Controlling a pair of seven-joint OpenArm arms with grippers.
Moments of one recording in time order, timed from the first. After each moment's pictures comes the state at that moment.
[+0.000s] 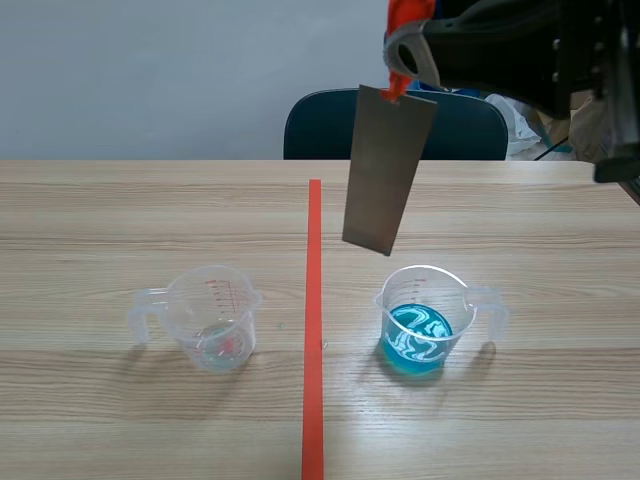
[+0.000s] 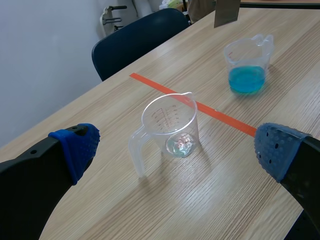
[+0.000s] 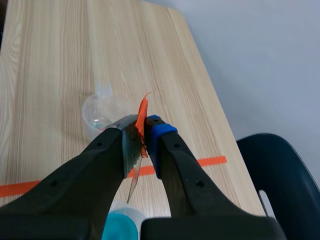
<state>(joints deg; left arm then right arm) 70.2 -38.0 -20.2 106.7 -0.7 -18.0 -53.1 9.2 55.4 -11.8 122.5 45.3 45.4 -19.1</state>
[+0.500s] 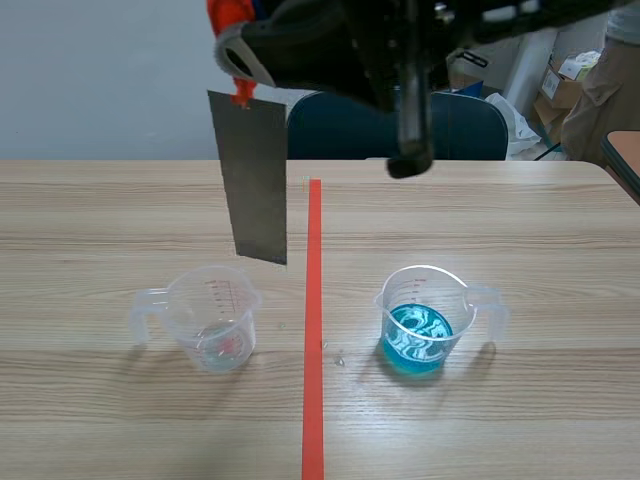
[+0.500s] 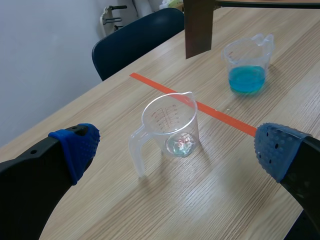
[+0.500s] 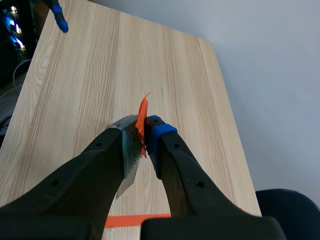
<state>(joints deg) 70.2 -38.0 -20.2 106.7 -0.7 -18.0 -53.1 27.0 37.0 -30.9 118.5 43.4 45.4 -30.7</state>
